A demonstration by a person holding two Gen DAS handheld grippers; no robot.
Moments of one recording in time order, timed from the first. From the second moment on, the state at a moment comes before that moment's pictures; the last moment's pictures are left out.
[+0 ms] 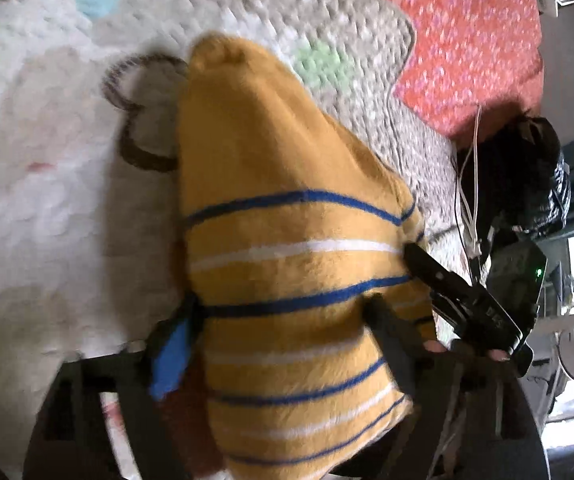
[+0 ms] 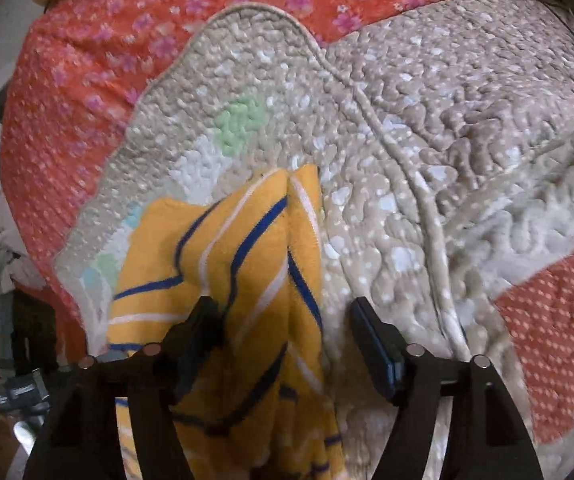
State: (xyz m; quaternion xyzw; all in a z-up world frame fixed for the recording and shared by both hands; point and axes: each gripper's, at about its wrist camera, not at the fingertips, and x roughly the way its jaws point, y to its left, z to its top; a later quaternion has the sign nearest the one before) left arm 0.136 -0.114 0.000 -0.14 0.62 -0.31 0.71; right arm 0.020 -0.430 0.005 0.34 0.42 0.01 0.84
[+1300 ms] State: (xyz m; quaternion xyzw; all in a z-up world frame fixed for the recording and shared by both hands) left arm 0.065 0.016 0.037 -0.13 0.54 -0.18 0.81; right arm 0.092 -0.258 0.048 0.28 0.50 0.14 0.81
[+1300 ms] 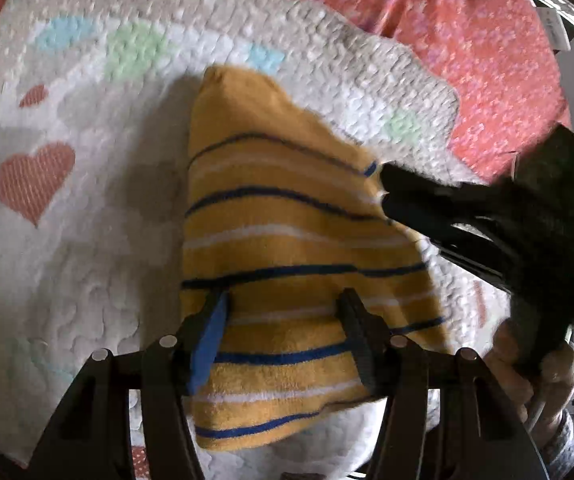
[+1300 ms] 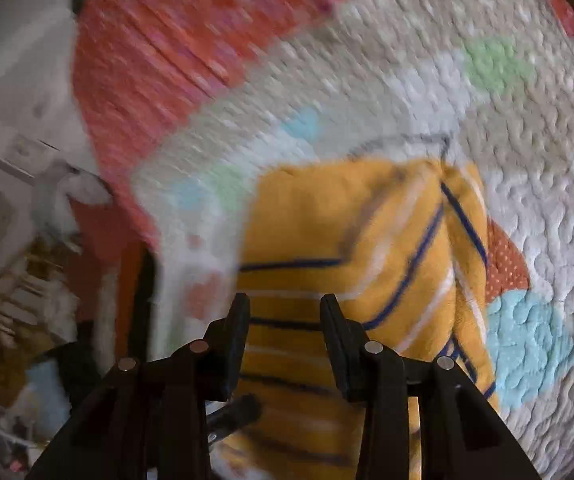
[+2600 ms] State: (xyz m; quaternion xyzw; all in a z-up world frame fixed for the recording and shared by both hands) left arm -0.199 0.048 0.217 0.00 0.20 0.00 0.98; right arm -0.186 -0.223 0.131 0.15 0.37 -0.02 0.92
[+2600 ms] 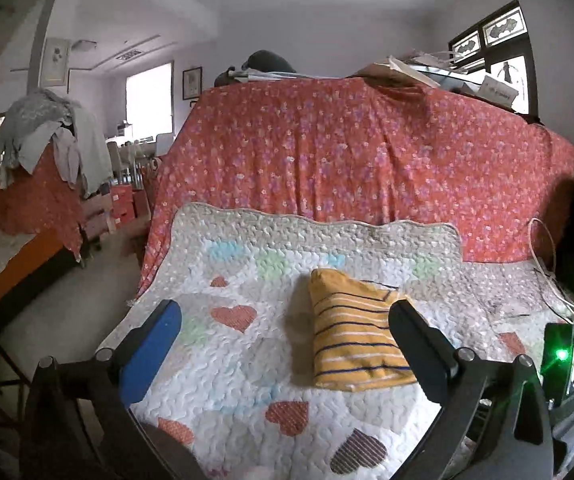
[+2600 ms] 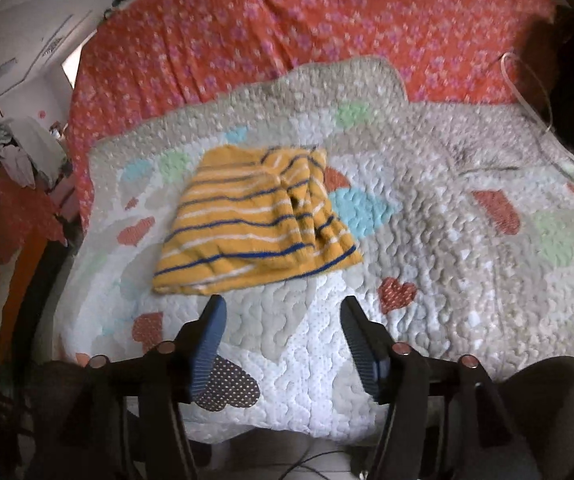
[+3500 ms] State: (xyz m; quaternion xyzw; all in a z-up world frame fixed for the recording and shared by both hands) left arm -0.178 0.015 0.145 0.02 0.38 -0.04 0.92; right arm -0.186 -0.202 0.098 0.09 0.43 -0.03 0.90
